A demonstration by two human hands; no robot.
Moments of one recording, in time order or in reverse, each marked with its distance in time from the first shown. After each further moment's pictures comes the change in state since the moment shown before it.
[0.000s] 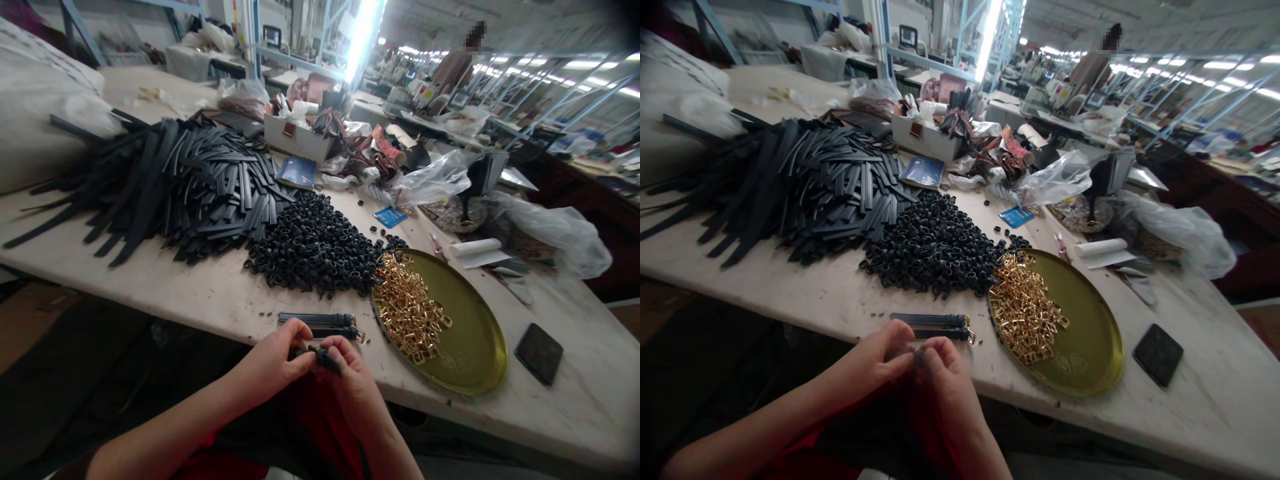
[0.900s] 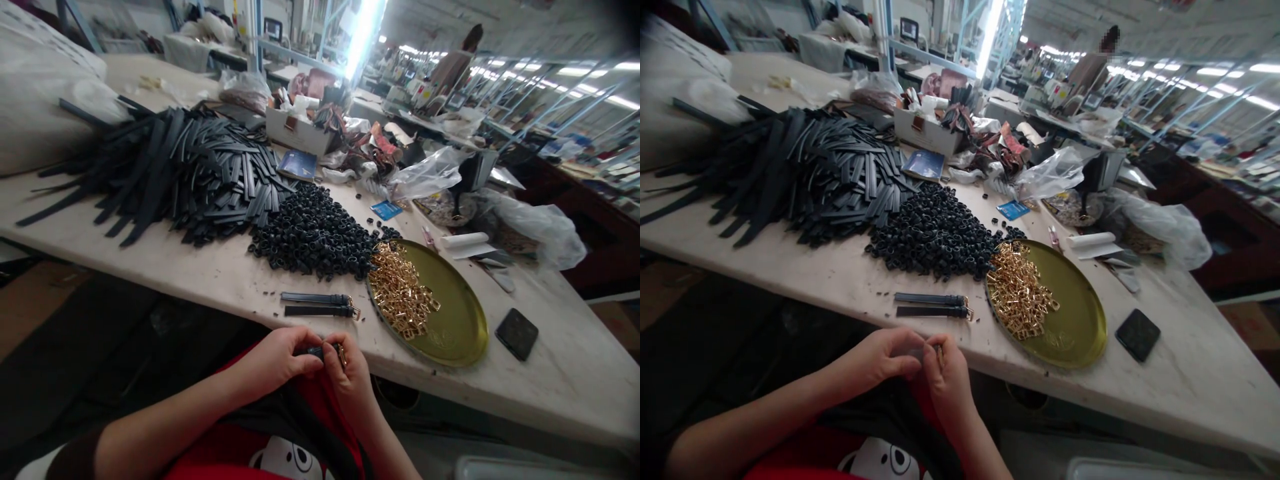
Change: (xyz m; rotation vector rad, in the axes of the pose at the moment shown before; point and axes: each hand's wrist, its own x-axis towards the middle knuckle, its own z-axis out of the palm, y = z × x) left_hand -0.025 -0.007 0.020 -0.182 -0.167 -0.004; right_hand -0.033 0.021 -0.008 -0.870 0.125 -0.364
